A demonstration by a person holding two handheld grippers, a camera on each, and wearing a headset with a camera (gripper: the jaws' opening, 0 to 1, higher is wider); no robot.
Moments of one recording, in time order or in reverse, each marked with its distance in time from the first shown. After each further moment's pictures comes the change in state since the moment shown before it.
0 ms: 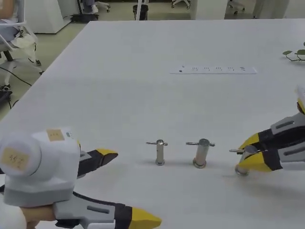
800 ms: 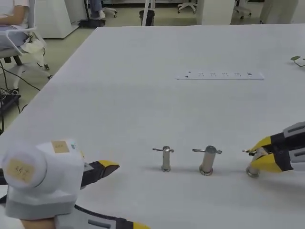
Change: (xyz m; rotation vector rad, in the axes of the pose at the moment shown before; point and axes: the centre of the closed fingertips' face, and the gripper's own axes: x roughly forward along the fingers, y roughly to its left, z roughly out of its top) left arm -0.007 -0.001 -0.015 -0.007 0.053 0.006; right arm 0.003 -0.016 -0.012 0.051 -0.026 -0.011
